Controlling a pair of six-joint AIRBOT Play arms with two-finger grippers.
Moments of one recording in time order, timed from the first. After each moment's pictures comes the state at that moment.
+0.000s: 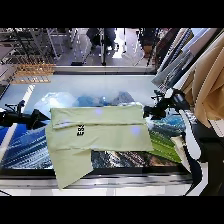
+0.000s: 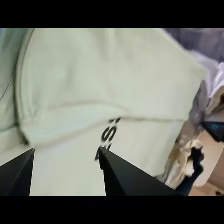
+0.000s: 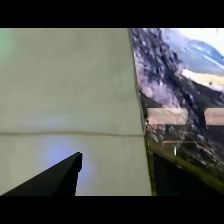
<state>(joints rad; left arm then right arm) 0.49 -1.85 1.51 0.77 -1.40 -1.31 -0.05 -1.89 1.77 -1.27 1.42 1.62</state>
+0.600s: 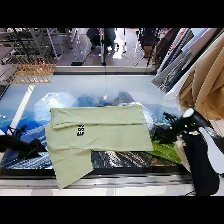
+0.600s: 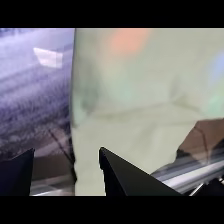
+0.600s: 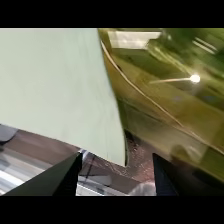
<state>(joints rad) 0.52 -1.43 0.88 1.09 -1.35 -1.21 -0.31 -1.63 1.16 -1.03 1.47 1.25</state>
